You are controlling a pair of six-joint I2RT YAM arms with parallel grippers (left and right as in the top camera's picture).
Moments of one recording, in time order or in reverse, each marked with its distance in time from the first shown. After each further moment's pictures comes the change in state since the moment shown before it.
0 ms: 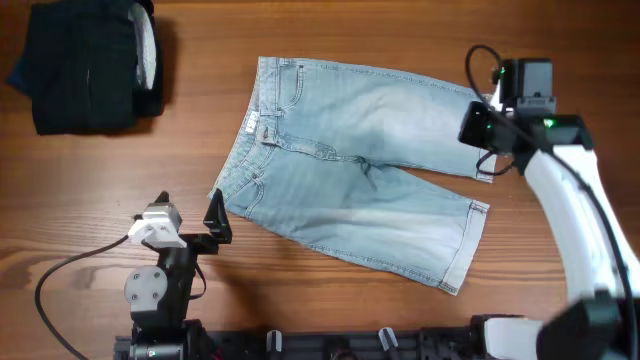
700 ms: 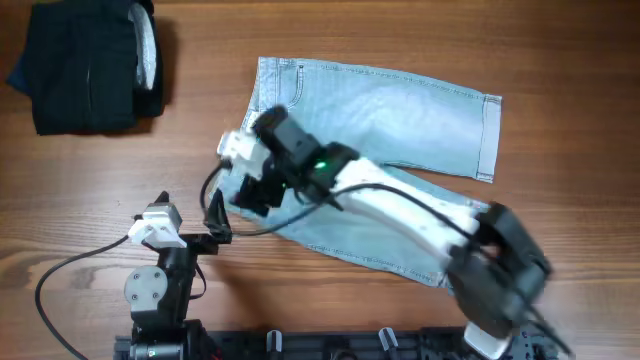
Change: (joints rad) left arm 0.000 0.000 0.000 0.000 0.000 0.000; right arm 0.856 0.319 0.180 0.441 -0.407 -0.576
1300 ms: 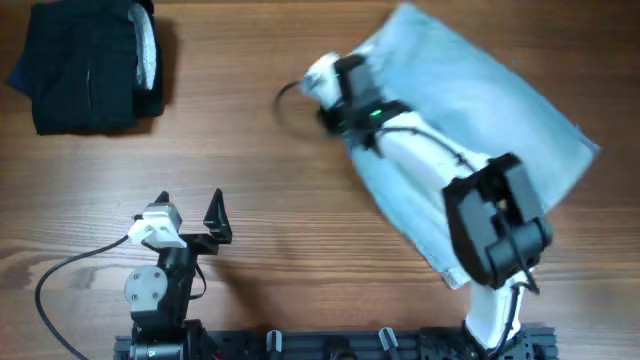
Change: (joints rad) left arm 0.000 0.000 0.000 0.000 0.000 0.000; right arm -0.310 0.185 0.000 0.145 0.326 0.034
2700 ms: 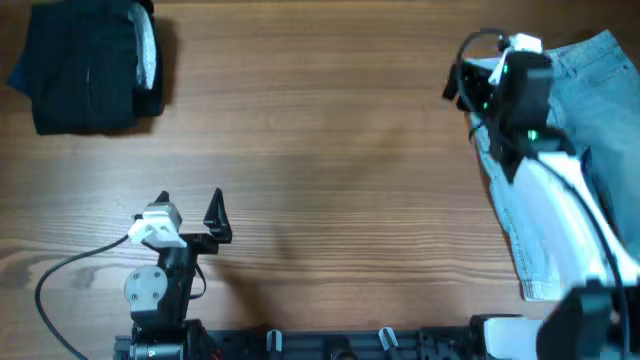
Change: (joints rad) left arm 0.000 0.001 0.000 0.000 0.000 0.000; right arm -0.518 -0.512 -0.283 -0.007 0.122 0.509
